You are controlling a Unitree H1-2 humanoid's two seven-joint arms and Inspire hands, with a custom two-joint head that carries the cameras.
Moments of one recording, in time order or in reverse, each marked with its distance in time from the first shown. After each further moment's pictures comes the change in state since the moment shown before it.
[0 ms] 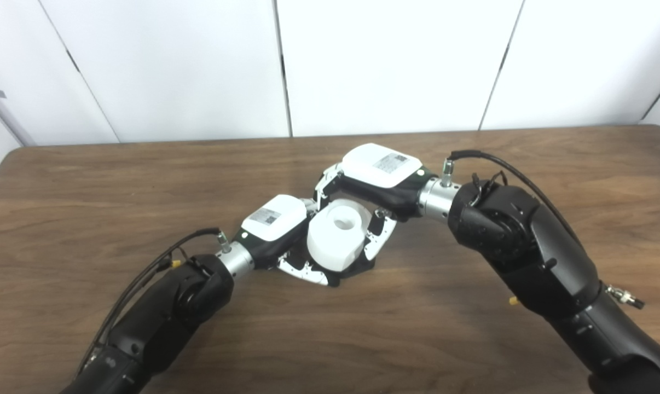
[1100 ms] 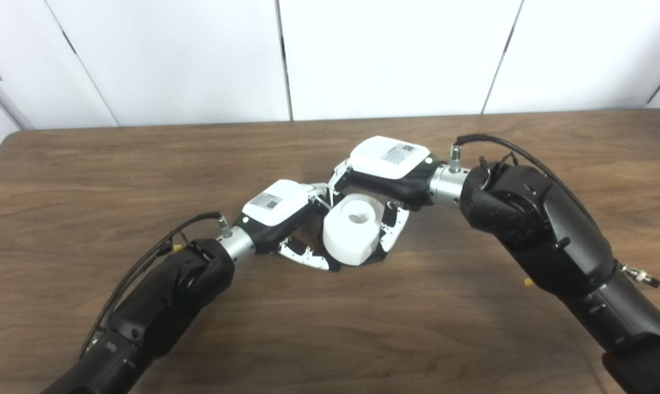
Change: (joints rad) left arm 0.005 0.004 0.002 -0.029 0.000 0.020 -0.028; right arm -0.012 -0.049 0.011 0.005 0.027 -0.032 0.070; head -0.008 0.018
